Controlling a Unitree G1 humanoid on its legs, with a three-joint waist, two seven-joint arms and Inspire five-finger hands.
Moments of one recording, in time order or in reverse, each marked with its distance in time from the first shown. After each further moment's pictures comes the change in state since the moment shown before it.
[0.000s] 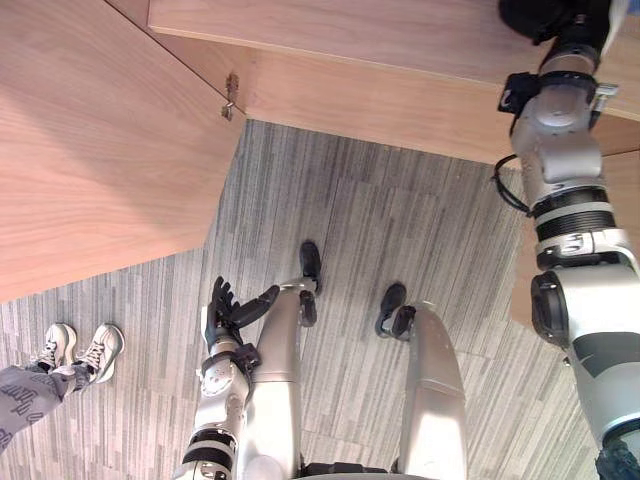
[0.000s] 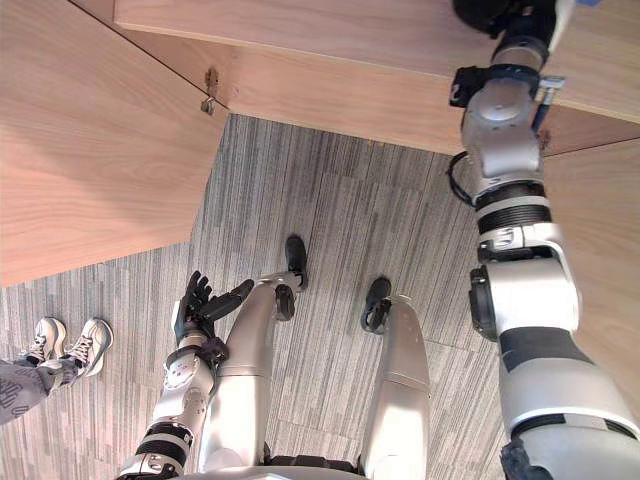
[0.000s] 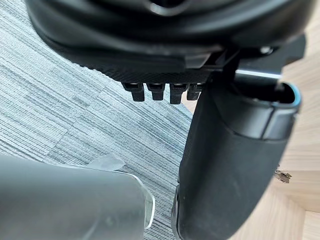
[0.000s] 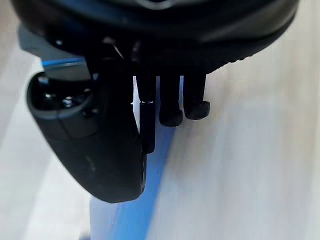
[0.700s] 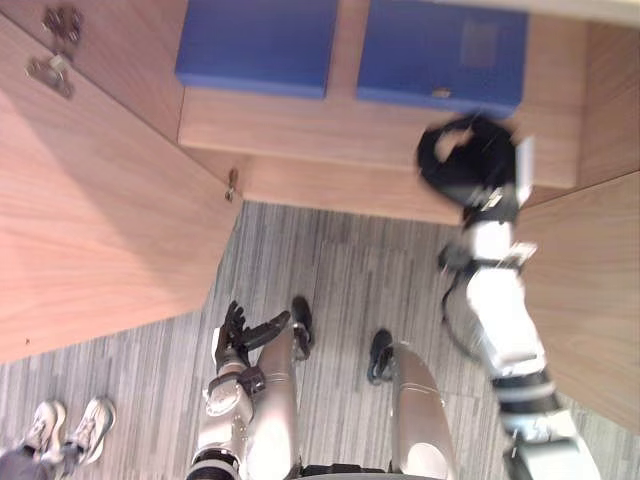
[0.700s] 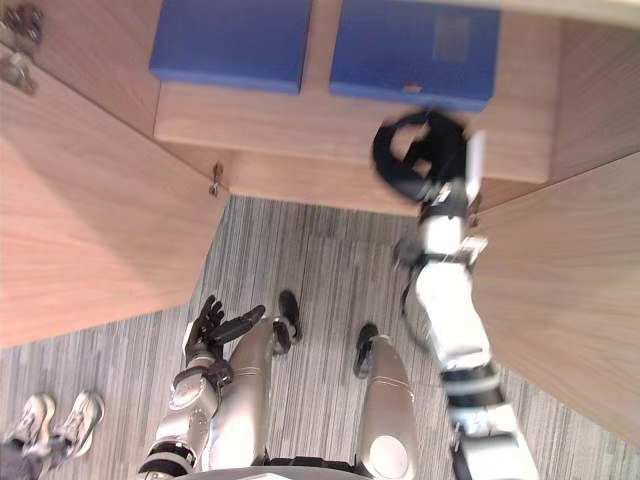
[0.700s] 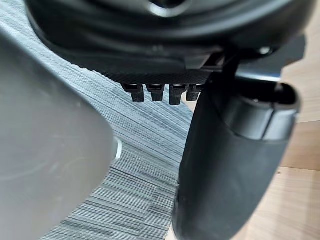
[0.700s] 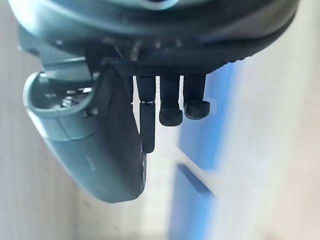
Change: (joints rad) left arm 0.108 -0.024 0.021 0.083 0.078 0.046 -0.062; right arm 1.152 0.354 0.137 -0.835 -0.092 -0.165 0.212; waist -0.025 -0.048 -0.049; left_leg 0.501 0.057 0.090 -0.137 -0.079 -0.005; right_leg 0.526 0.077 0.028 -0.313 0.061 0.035
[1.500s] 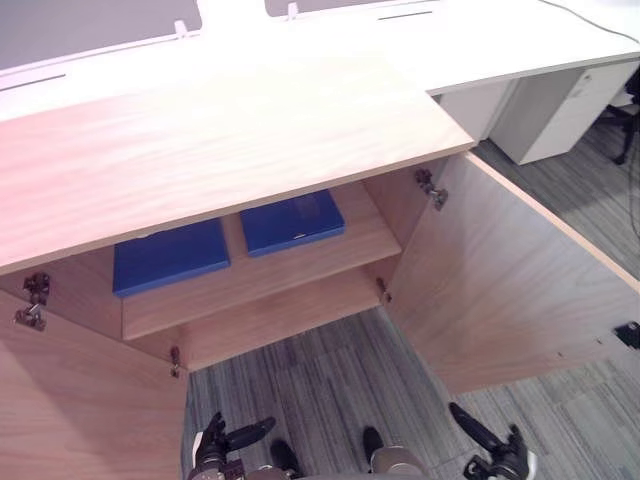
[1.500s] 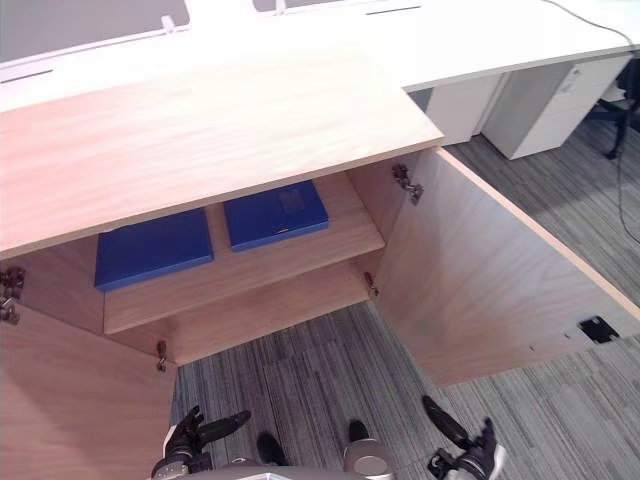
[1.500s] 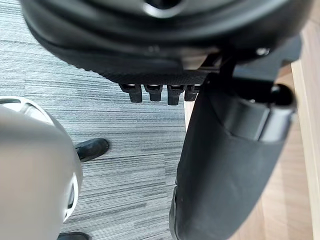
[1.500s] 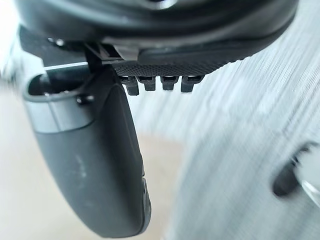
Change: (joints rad) left arm 0.157 0.010 0.127 0.289 0.180 0.074 -0.032; right arm 0.356 0.222 -0.697 0.687 0.143 0.046 0.002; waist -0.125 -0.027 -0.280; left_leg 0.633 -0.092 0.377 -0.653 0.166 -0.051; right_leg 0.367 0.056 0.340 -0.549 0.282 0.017
